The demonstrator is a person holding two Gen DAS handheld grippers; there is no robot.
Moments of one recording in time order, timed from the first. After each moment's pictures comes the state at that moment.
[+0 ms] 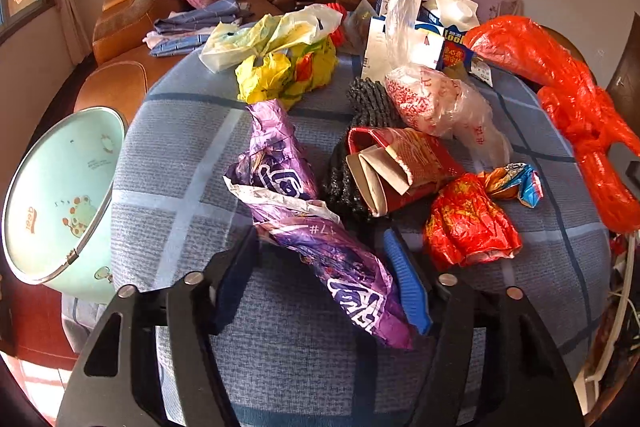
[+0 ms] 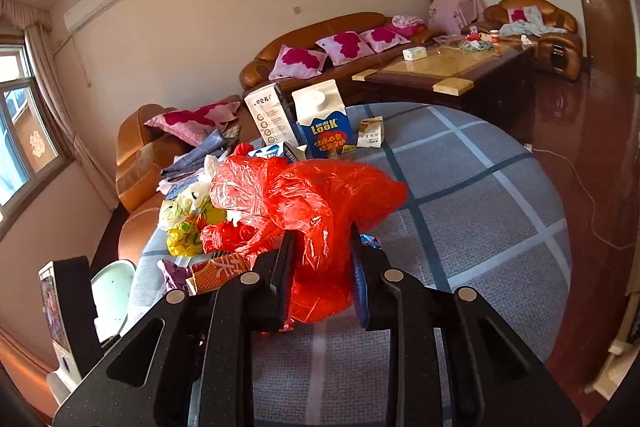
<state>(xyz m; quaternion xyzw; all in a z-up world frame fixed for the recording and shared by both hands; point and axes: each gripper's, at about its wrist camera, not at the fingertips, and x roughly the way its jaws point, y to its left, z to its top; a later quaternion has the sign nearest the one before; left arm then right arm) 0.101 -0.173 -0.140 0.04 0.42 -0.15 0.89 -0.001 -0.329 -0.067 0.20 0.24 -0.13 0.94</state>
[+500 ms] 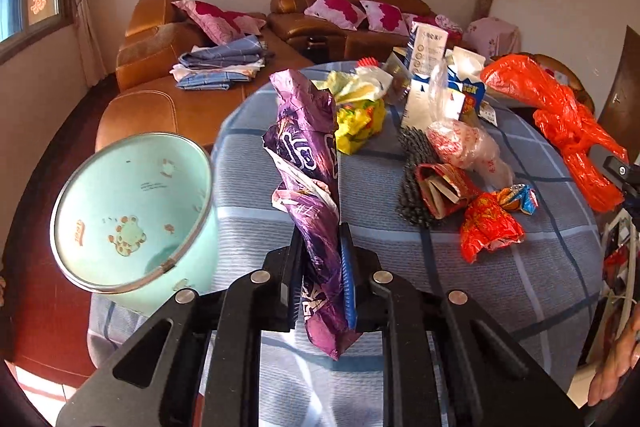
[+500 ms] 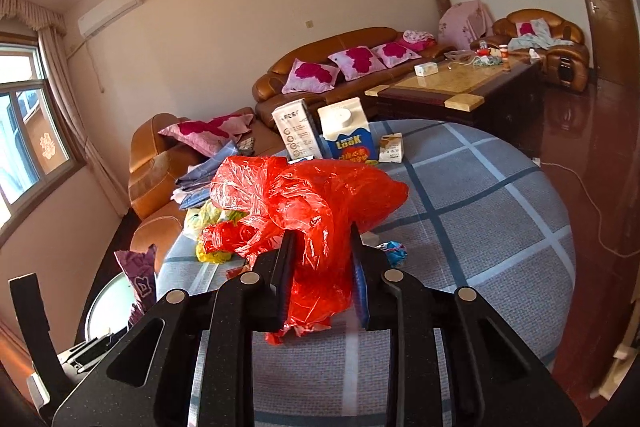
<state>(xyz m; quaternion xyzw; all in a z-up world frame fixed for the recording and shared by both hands) 0.075 -0.083 -0.098 0.02 0.36 -0.14 0.92 -0.005 -0.301 -0.049 0.20 0.21 -0.10 0.95</state>
